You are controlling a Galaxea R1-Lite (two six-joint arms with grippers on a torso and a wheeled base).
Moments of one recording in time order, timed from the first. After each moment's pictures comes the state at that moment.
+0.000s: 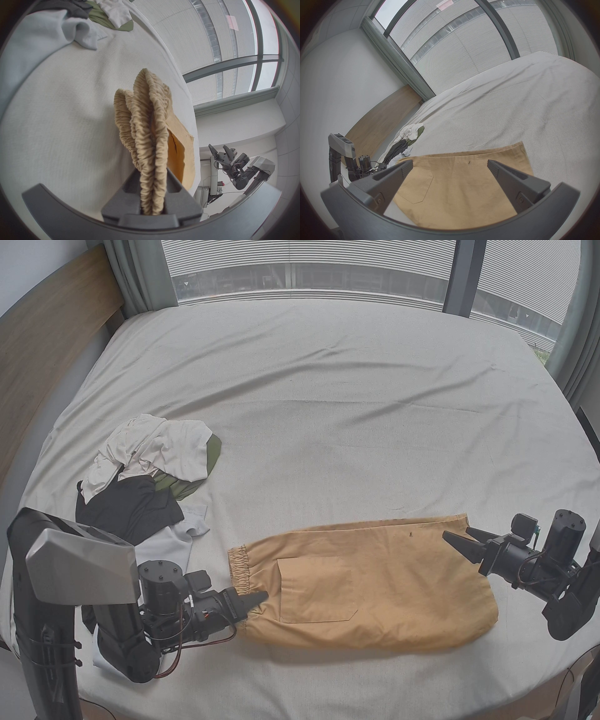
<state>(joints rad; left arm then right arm) -0.41 2.29 -0.37 -1.55 -0.39 -0.79 0.11 1.93 -0.25 -1.54 0.48 0.32</state>
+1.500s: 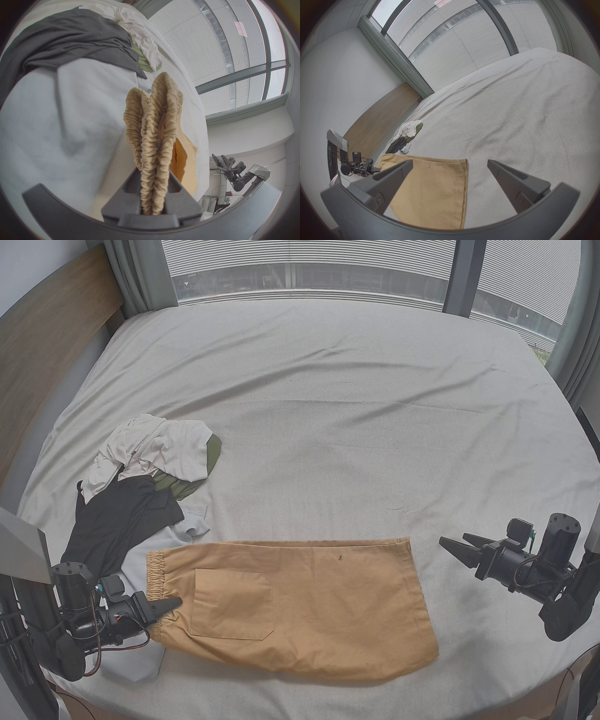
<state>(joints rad) 0.02 2.12 -0.07 -1.55 -0.61 -0.62 0.11 1.97 -0.25 -1.54 0.48 0.32</state>
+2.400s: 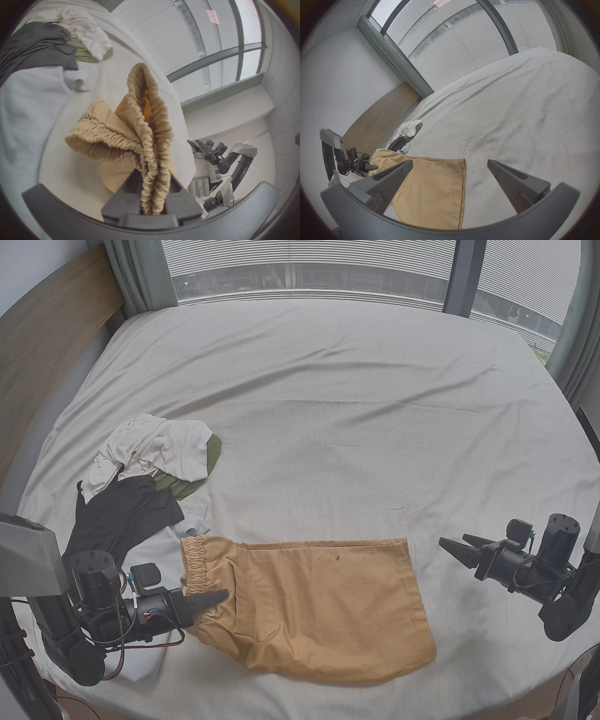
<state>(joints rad) -0.28 2.03 -0.18 -1.55 -0.60 -0.63 0.11 1.97 -0.25 -1.54 0.48 0.32</state>
